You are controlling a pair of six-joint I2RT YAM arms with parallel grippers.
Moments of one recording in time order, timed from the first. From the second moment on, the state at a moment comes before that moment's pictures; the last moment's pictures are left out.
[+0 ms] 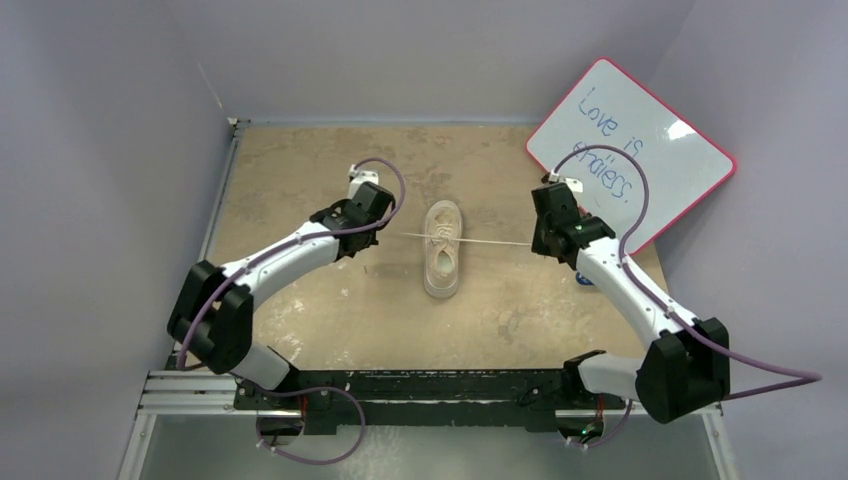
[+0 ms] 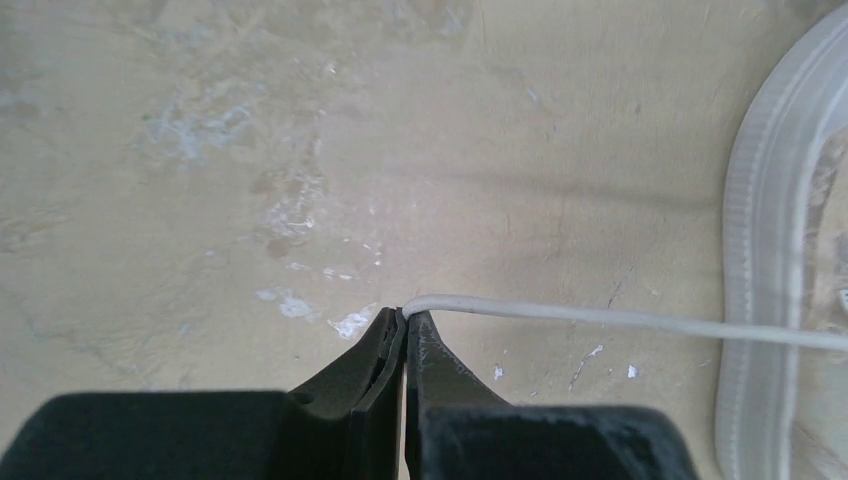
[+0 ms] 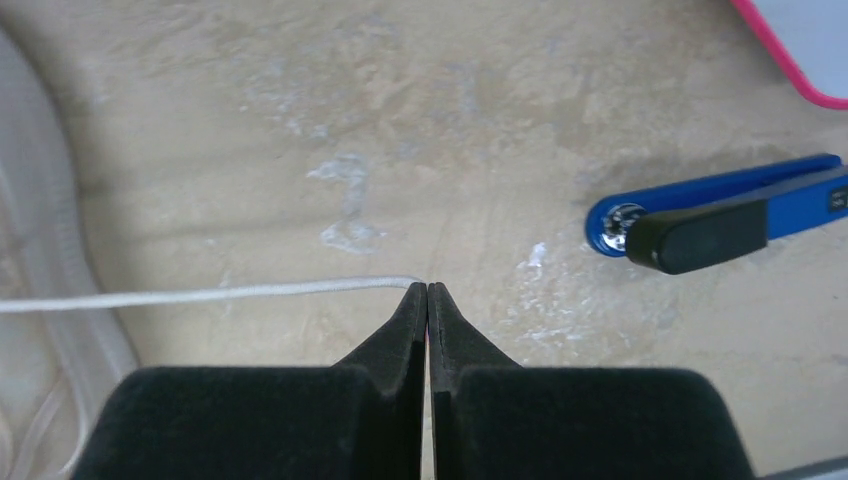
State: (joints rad) left arm -0.61 1.55 1.05 -0.48 -0.52 -0.42; right arm 0.34 1.22 0.94 -0.66 0.38 0.44
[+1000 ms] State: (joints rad) left arm -0.42 1.45 0.81 -0.32 -0.32 -0.48; right arm 0.06 1.36 0.78 -0.35 0.24 0.45
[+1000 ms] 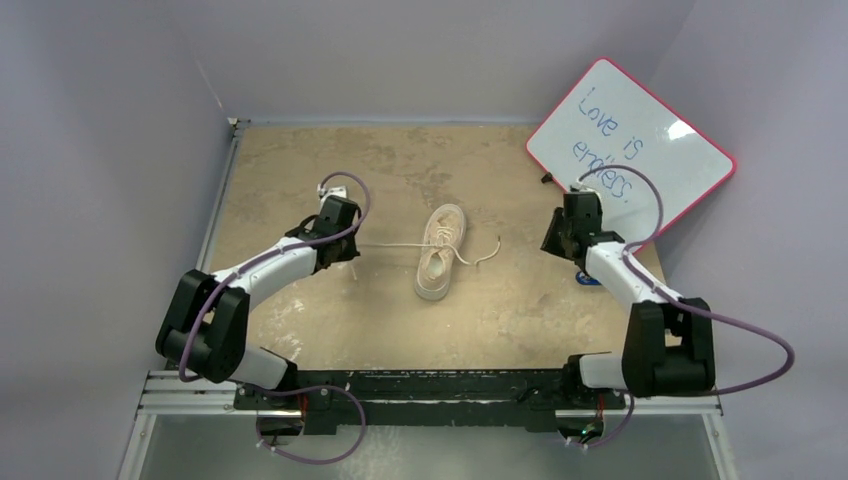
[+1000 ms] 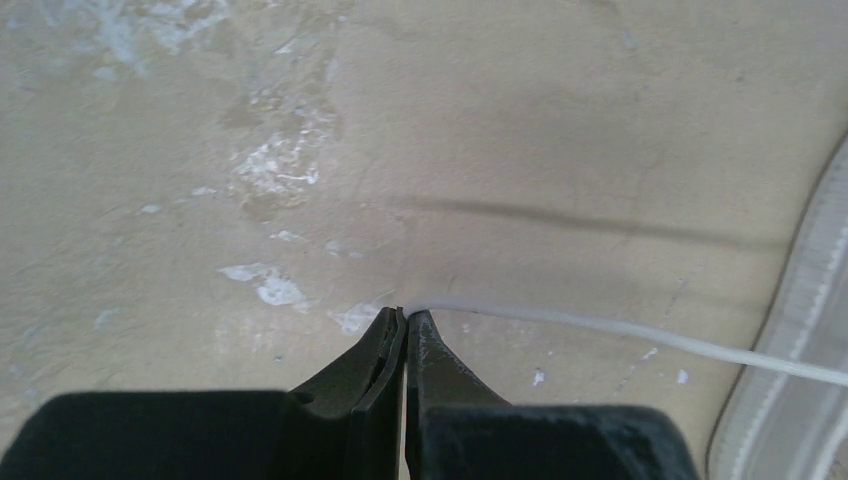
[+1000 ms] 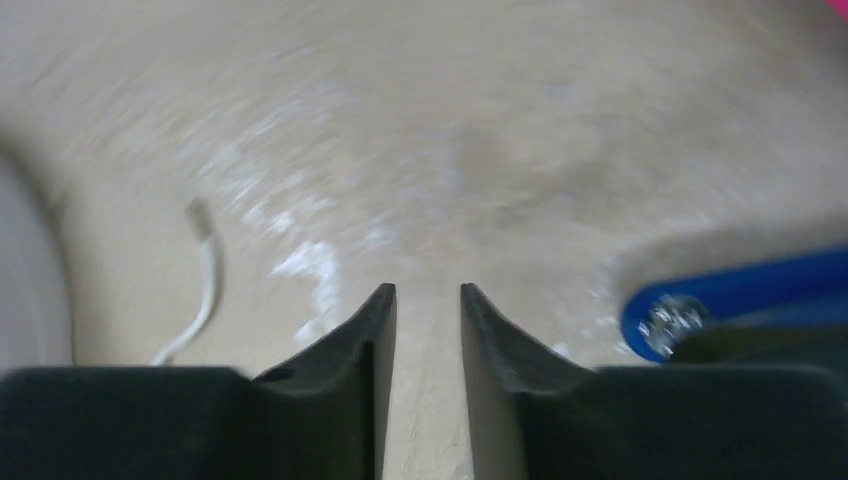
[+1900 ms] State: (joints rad) left arm -0.42 1.44 0.75 -0.25 -0.10 -0.50; right arm 0.45 1.59 0.84 -0.17 -0.35 -0.29
